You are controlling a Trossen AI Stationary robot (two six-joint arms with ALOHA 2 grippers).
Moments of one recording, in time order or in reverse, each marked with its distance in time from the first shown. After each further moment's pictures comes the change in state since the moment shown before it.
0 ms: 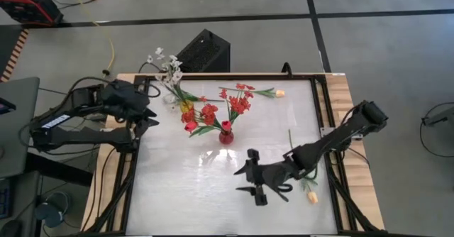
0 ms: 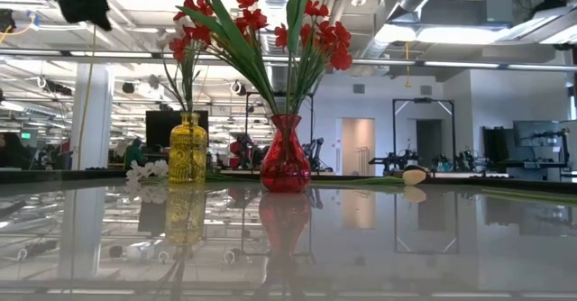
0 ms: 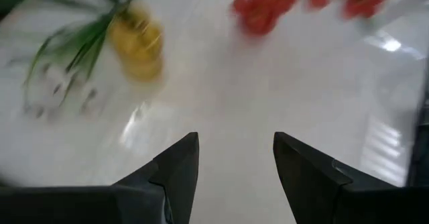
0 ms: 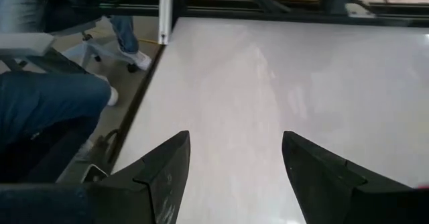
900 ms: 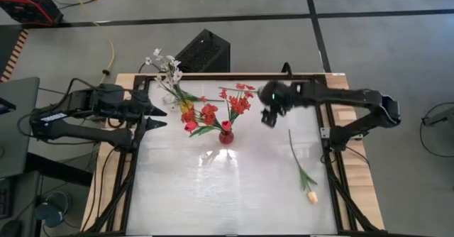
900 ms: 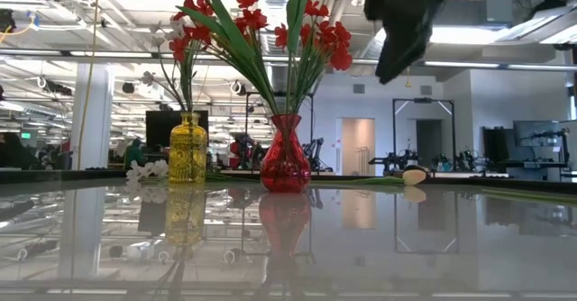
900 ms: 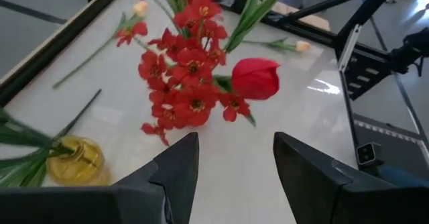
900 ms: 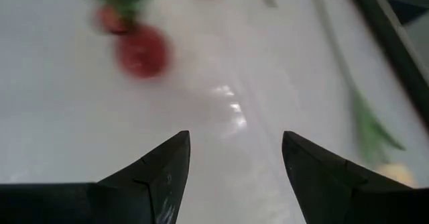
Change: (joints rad) left arm -0.253 -0.028 -0.001 0.335 -0.097 -0.020; right arm -0.734 -0.253 0.000 -0.715 -0.162 -0.095
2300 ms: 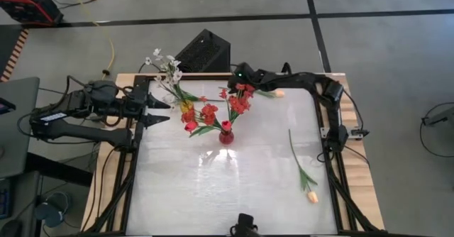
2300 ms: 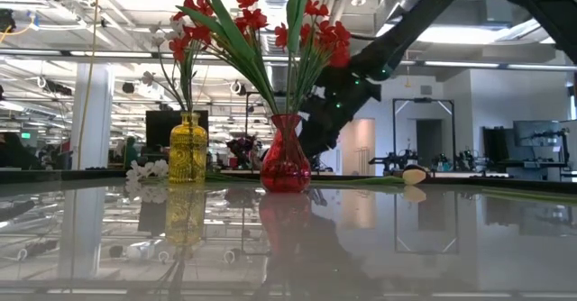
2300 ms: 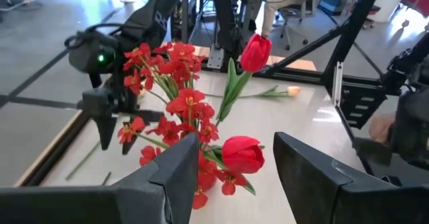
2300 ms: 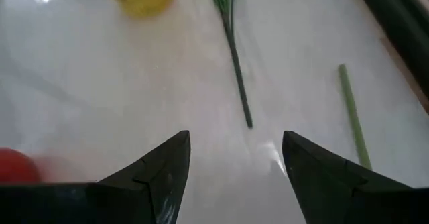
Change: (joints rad) left arm -0.010 0.000 0.005 0.208 -0.023 0.185; right arm -0.355 0.675 0.161 0.684 -0.495 -0.336
